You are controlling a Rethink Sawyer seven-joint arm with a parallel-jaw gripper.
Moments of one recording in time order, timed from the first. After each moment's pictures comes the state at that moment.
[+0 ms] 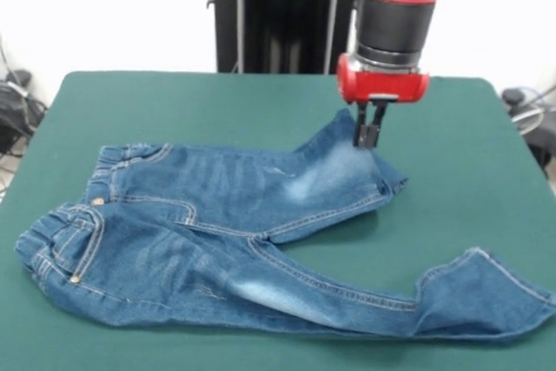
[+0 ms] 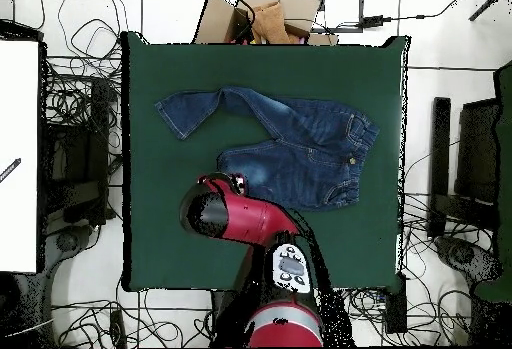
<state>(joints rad) -0.07 -0.61 -0.05 1.93 0.13 0.08 1.39</state>
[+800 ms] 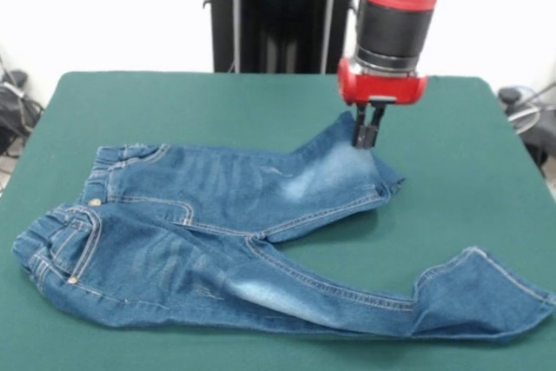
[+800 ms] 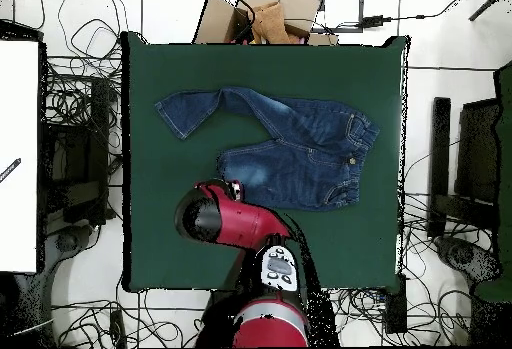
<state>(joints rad) -0.02 -0.58 -0.08 1.94 0.17 0.06 1.39</state>
